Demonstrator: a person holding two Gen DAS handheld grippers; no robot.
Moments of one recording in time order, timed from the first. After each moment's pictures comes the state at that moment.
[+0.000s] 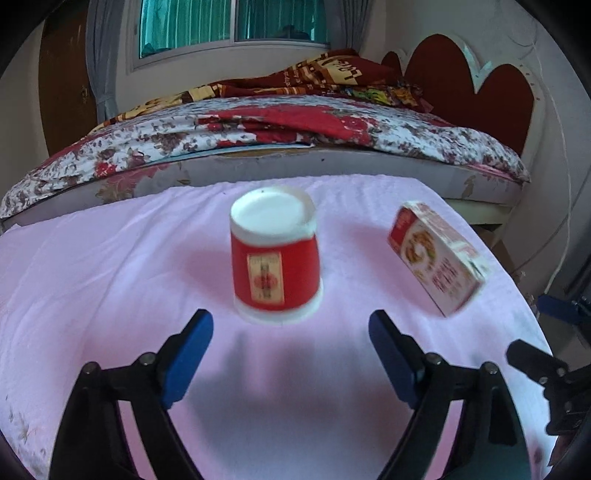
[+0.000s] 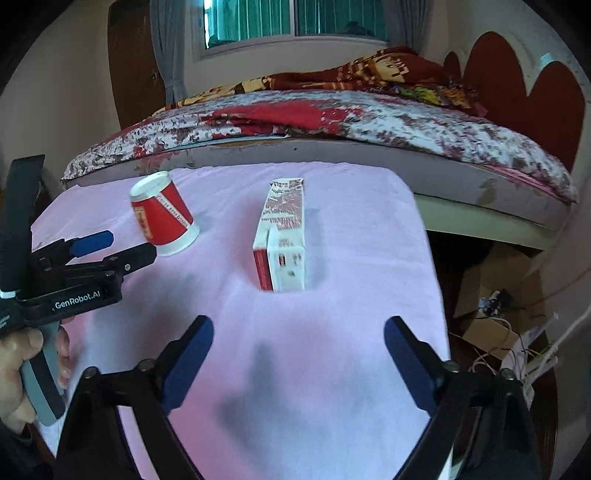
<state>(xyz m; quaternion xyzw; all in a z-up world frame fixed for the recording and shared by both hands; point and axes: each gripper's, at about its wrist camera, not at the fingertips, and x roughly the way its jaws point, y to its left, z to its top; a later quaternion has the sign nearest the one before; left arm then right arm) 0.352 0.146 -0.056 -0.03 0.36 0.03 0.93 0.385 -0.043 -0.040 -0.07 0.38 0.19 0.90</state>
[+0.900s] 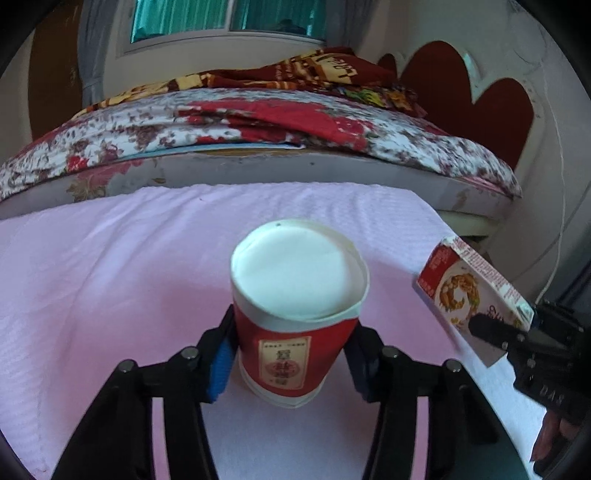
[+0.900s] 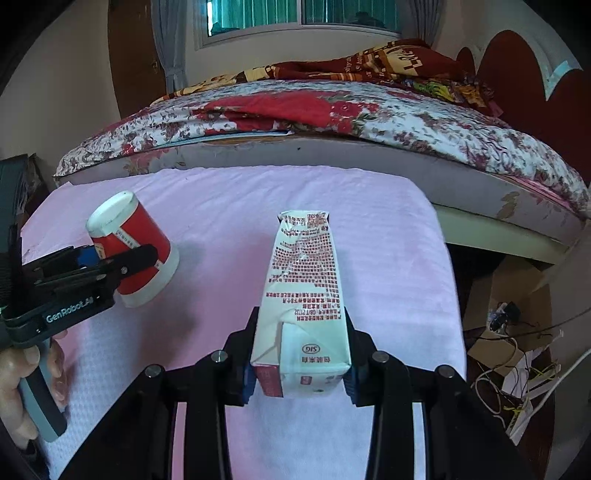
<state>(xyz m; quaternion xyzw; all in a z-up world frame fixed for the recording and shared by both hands) 0.381 0.148 -0.050 -0.06 0.37 -0.01 0.93 0.441 -0.023 -0.041 -0.08 0.40 0.20 0.89</state>
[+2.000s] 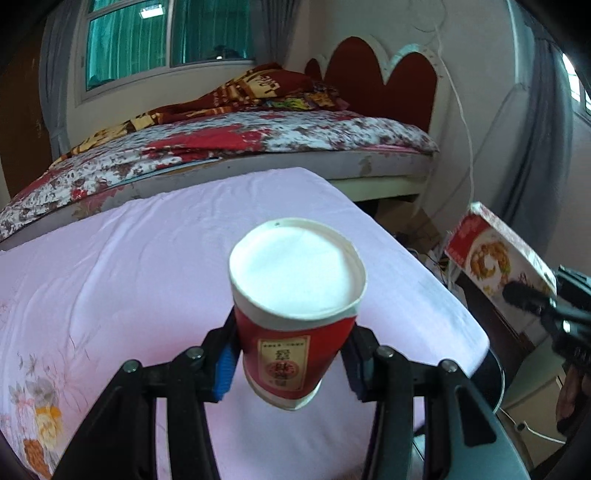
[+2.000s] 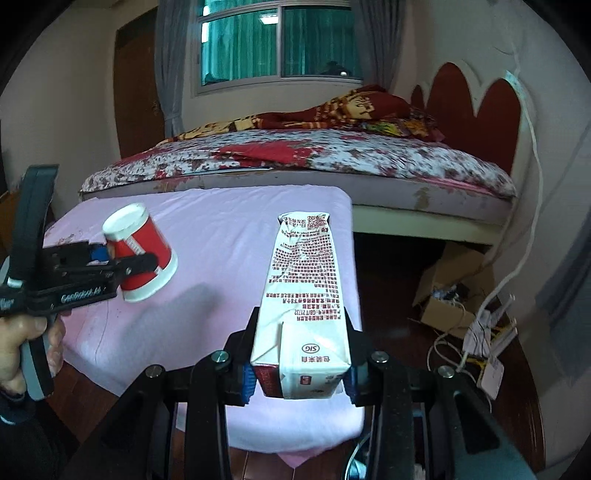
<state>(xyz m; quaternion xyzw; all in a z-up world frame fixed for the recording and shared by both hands) 0.197 0.060 -0.013 0.01 0.34 -0.09 0.94 0.185 -0.154 0.019 -0.06 0.31 0.16 0.93</state>
